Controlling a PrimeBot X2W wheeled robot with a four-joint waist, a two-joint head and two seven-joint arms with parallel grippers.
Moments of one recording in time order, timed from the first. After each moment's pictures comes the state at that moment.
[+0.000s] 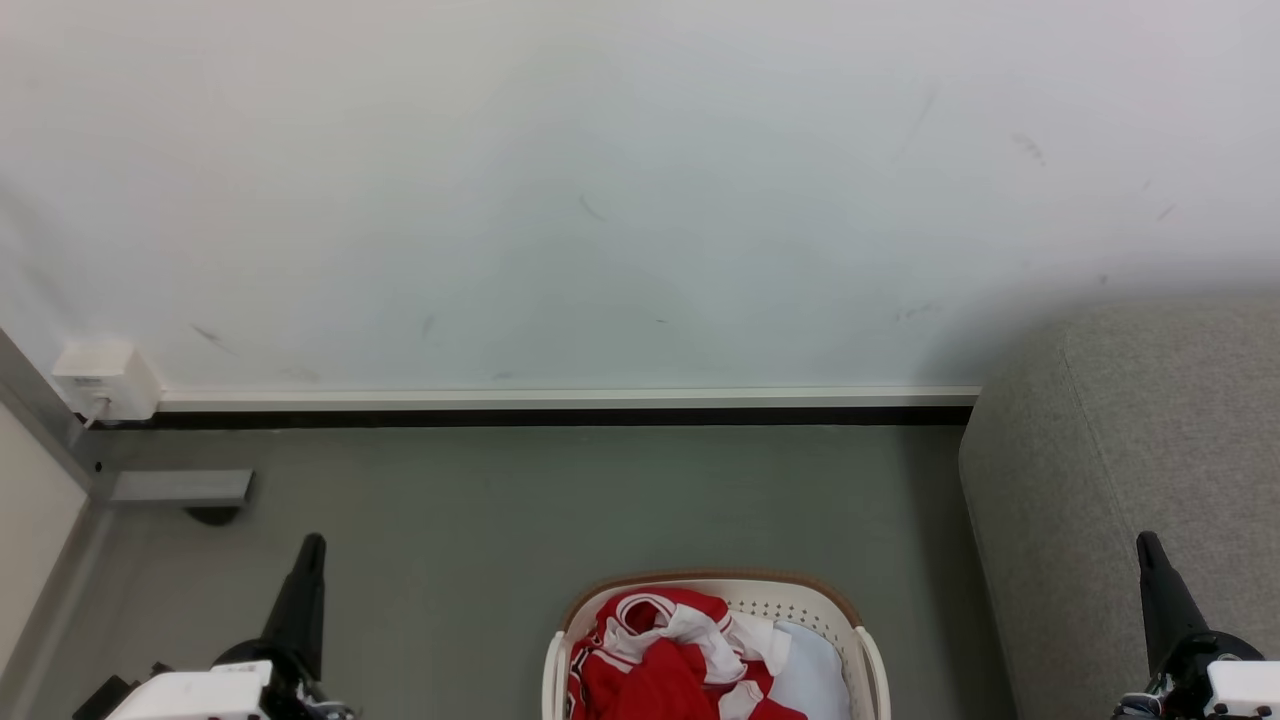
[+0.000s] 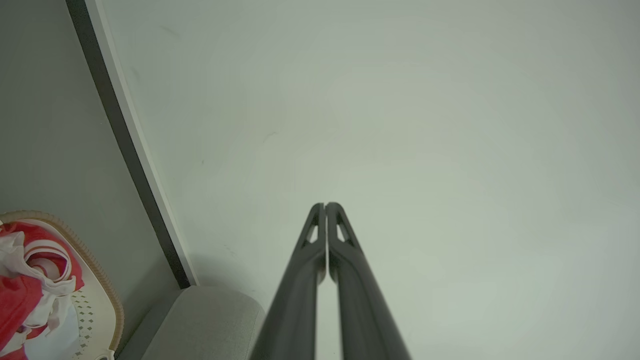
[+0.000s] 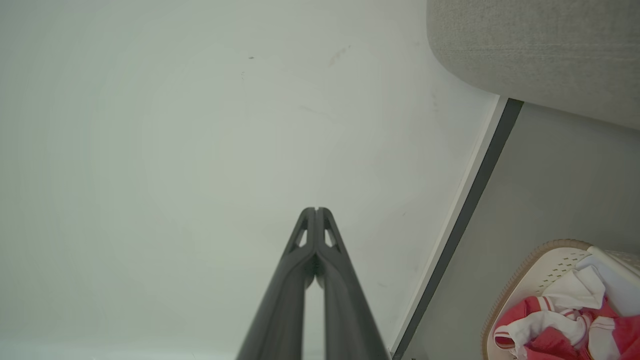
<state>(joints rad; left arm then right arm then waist) -0.11 0.05 0.11 0.25 -1.61 -0.13 0.11 -0.10 -0.05 -0.11 0.25 1.62 0.13 0.11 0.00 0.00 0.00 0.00</state>
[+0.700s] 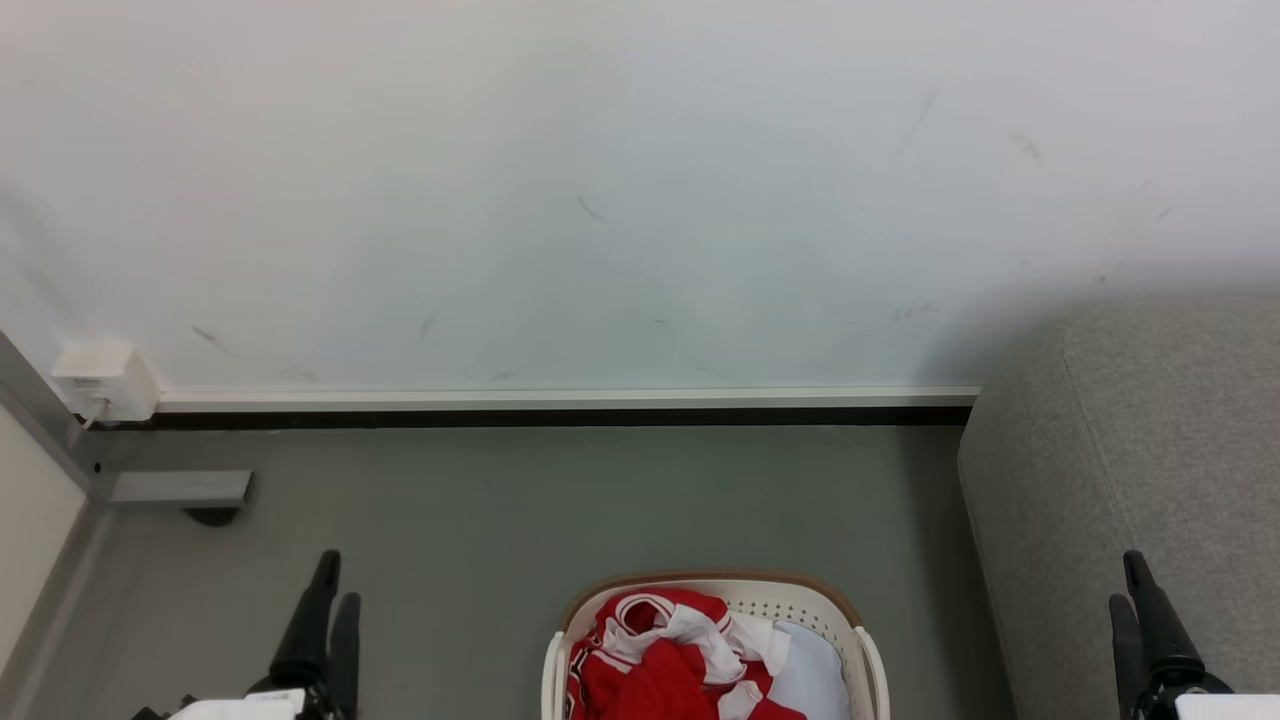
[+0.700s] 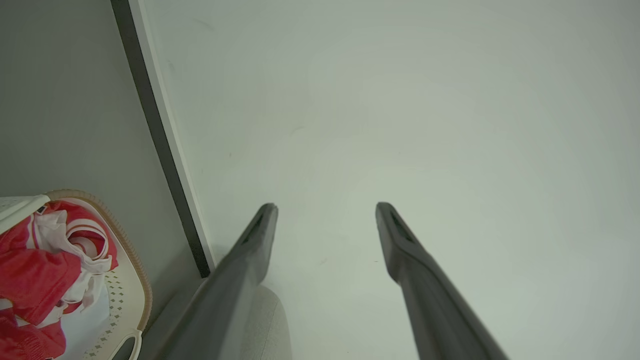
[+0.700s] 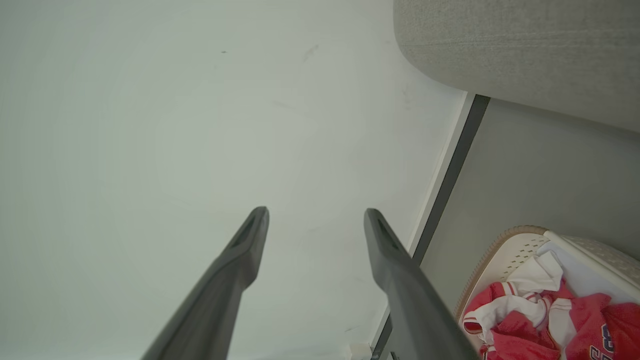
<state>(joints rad) -0.07 0.04 0.07 0.28 -1.60 -0.13 0.07 -0.07 -0.04 -0.08 0.27 1.59 0.13 0.07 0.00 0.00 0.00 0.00</state>
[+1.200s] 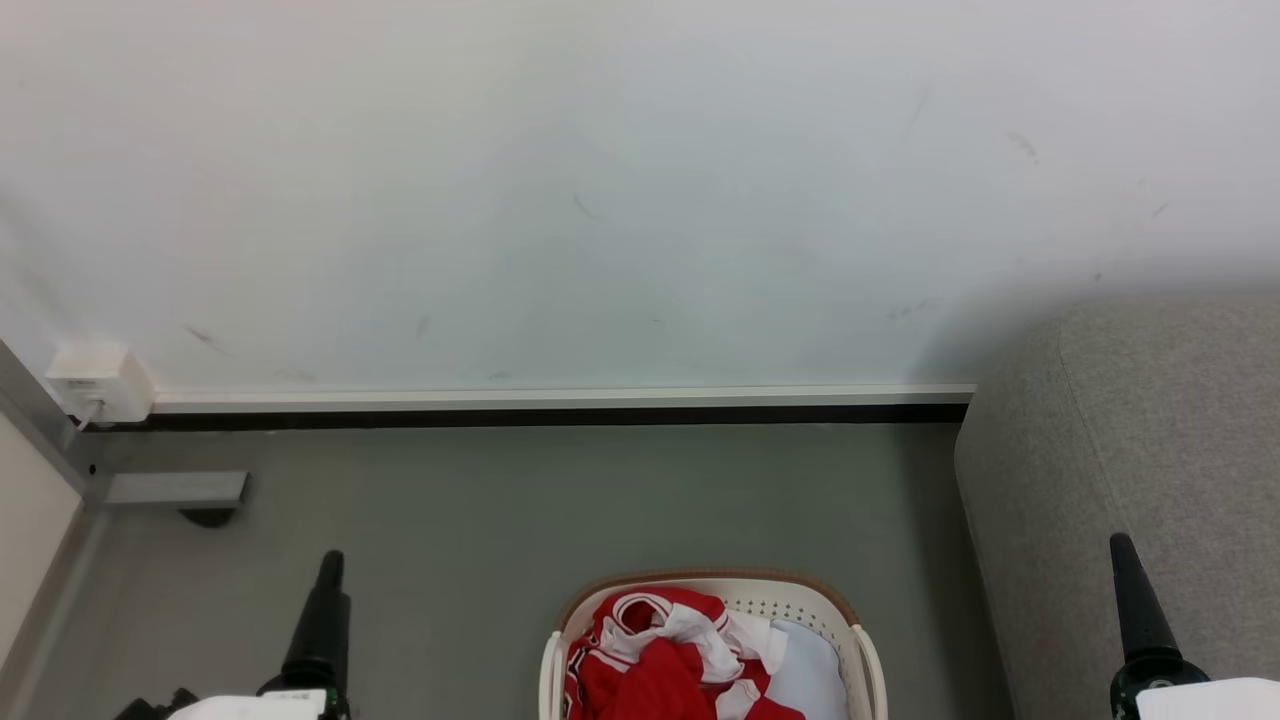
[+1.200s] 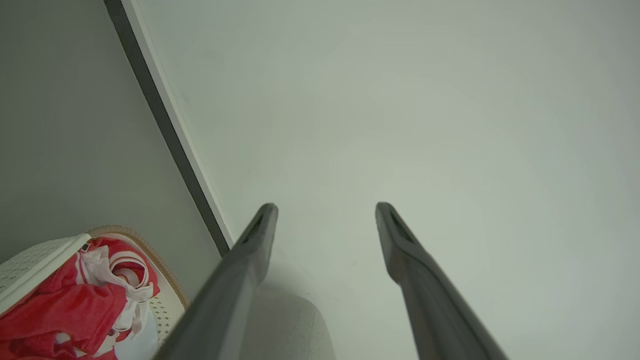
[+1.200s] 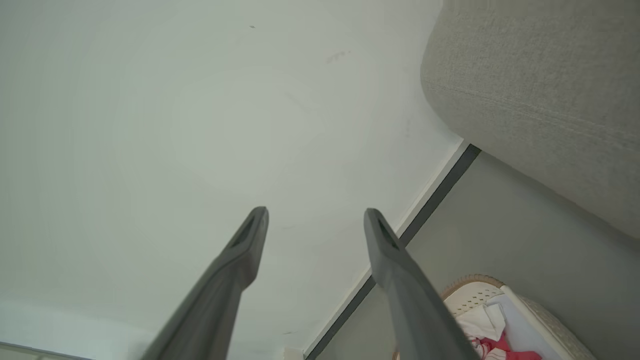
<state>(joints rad) -0.07 0.04 0.05 0.28 -1.45 -0.13 0.01 -0.06 -0.05 -0.05 0.23 1.34 0.13 0.01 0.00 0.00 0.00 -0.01</state>
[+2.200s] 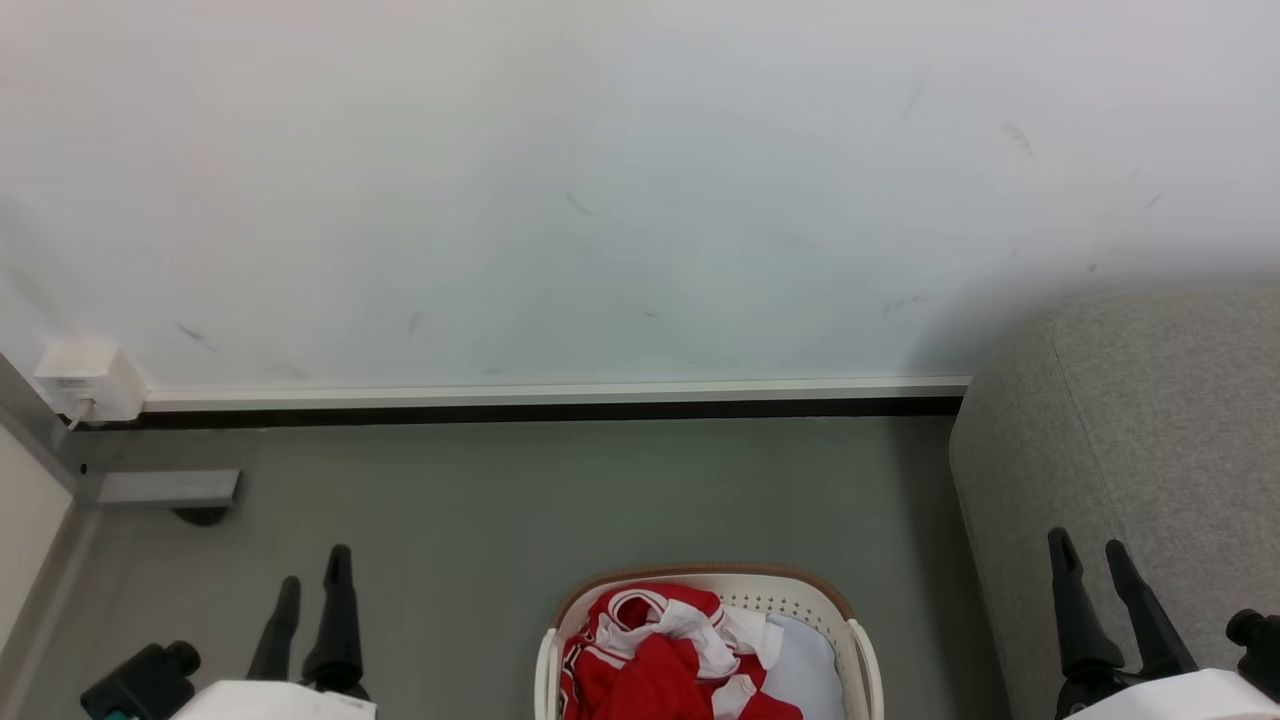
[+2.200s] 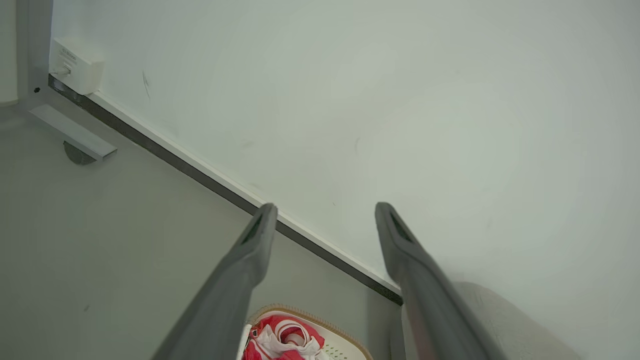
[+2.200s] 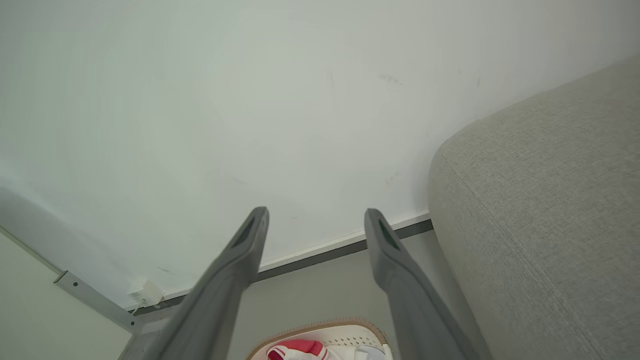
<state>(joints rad) -0.05 0.05 0.06 0.21 -0.69 -0.07 -0.10 -0.06 -0.12 0.07 0.21 0.70 0.13 -0.10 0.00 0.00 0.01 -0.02</state>
